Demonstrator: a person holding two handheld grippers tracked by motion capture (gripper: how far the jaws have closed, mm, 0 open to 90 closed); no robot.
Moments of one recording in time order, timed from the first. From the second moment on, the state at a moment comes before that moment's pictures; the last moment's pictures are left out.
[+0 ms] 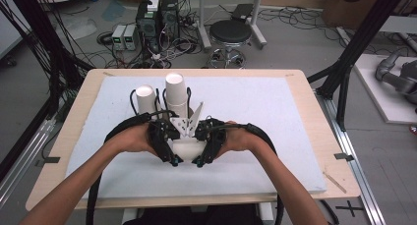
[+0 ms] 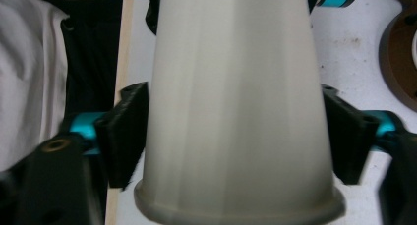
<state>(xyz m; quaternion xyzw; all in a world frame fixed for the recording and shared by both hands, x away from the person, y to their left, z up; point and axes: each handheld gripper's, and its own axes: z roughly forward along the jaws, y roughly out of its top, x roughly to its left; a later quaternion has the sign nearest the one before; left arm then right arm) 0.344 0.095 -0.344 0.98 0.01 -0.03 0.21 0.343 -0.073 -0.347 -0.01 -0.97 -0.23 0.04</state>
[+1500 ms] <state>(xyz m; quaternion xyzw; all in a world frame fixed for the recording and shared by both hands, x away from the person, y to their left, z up) 0.333 0.106 -0.360 0.95 0.05 -0.04 0.31 0.350 -0.103 -0.310 0.00 -0.93 -0.37 0.01</state>
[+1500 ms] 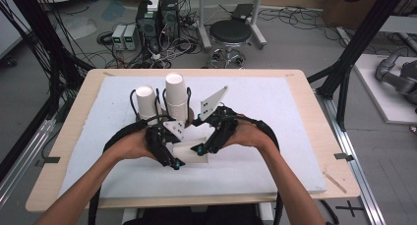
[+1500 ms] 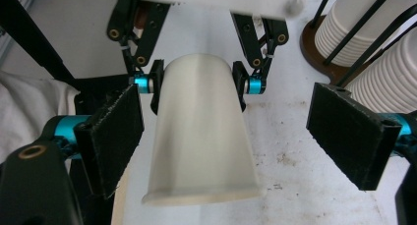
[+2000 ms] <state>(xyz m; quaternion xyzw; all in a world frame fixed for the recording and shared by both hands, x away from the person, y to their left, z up) 0.331 0.145 -0.362 0.90 0.07 -0.02 0.43 0.351 -0.132 -0.310 -0.02 -0.90 -0.44 0.00</state>
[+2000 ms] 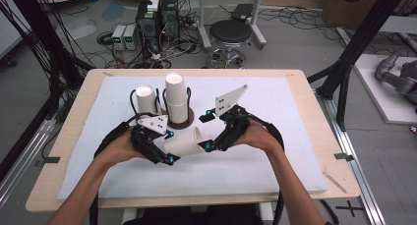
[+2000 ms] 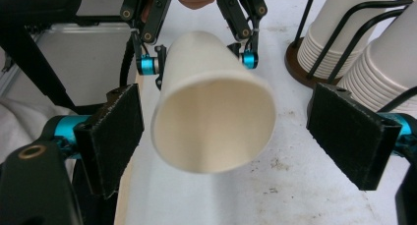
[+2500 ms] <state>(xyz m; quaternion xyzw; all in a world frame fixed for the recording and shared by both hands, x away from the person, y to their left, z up) 0.329 0.159 -0.387 0.81 0.08 0.00 0.58 0.352 -0.168 -0.331 -0.07 -0.84 -0.54 0.02</state>
